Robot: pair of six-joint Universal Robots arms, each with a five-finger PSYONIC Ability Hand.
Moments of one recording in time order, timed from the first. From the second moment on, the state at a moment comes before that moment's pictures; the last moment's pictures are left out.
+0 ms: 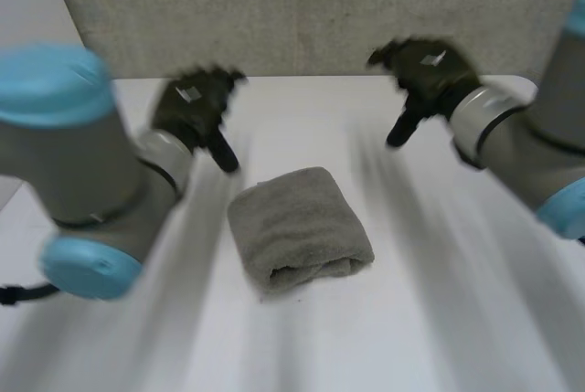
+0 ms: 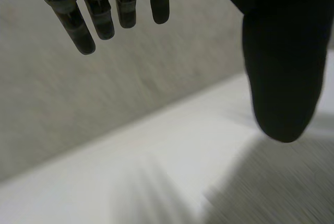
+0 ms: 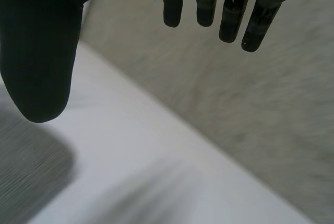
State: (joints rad) left arm 4.15 -1.93 -1.31 3.17 -1.70 3.20; right arm 1.97 -1.17 1.15 0.11 1.39 2.92; left_hand 0.20 0.20 0.20 0.20 0.03; right_hand 0.21 0.23 0.22 0.23 0.06
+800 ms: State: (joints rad) left arm 4.35 -1.61 -1.25 2.83 -1.52 3.12; right arm 1.89 -1.39 1.16 0.20 1.55 3.05; left_hand 0.18 0.17 0.17 0.17 0.03; right_hand 0.21 0.23 0.22 0.23 0.06
